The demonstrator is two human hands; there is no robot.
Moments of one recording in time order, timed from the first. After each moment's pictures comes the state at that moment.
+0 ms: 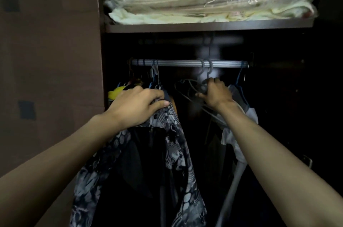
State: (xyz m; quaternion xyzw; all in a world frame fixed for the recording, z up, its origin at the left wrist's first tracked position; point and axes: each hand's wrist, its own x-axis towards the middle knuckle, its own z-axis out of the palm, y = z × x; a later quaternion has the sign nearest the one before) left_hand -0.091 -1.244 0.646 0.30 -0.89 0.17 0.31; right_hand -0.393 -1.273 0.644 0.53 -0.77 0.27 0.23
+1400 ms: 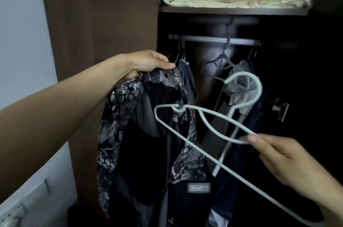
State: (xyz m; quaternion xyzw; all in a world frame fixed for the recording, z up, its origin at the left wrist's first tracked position) left_hand 0.028 -1.172 0.662 0.35 -0.84 -0.31 0.26; right_hand -0.207 -0.890 0.526 0.61 -0.61 0.48 -0.17
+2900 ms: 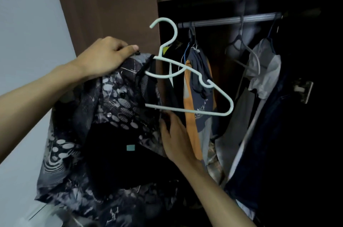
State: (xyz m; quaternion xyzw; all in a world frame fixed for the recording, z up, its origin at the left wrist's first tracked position) left_hand 0.099 -1.108 0.660 0.44 -0.83 0.09 0.33; right_hand -0.075 -1.062 0.442 0.64 -0.53 0.52 -0.19
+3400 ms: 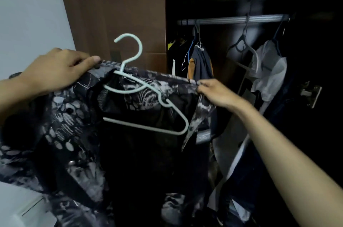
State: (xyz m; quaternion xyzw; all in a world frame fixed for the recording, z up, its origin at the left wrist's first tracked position) left_hand 0.195 -1.112 0.626 0.52 -0.78 0.15 0.31; right_hand -0.196 -1.112 0.550 0.70 -0.58 0.39 -0.17
